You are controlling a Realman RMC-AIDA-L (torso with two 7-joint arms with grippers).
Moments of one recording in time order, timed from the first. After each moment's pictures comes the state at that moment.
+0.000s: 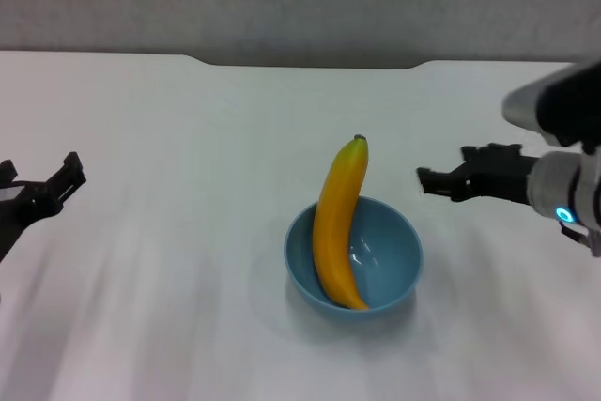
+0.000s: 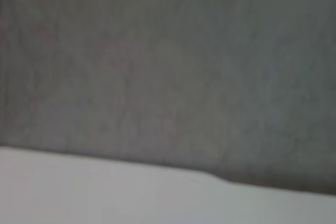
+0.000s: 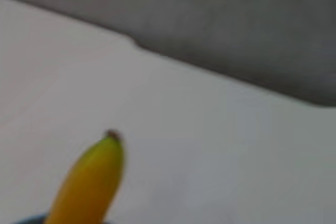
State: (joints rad) left arm 0.08 -2.04 -1.35 -1.24 -0.15 -0.21 2.81; right arm 0.40 2.01 1.45 1.14 -2.30 0.53 -0.58
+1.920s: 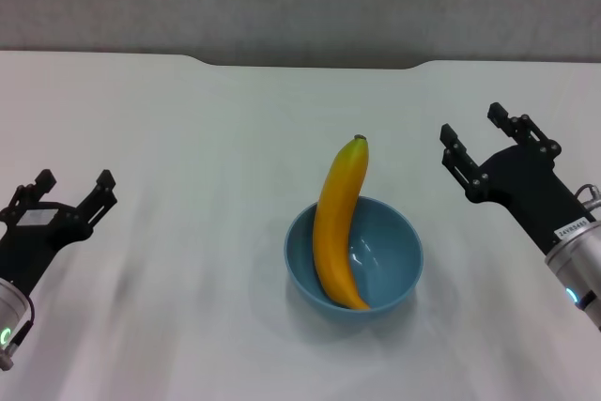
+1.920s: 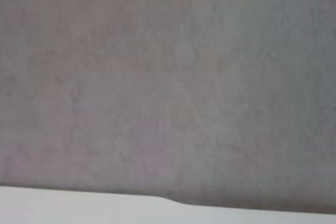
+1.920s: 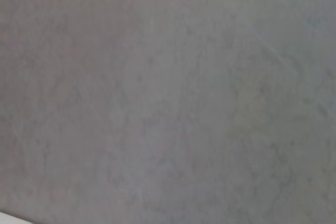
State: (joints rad) left arm -0.28 -2.05 -1.27 -0.36 -0.23 -0.97 2.71; right arm 0.46 2.01 0.59 0.43 -2.23 -1.09 -0.04
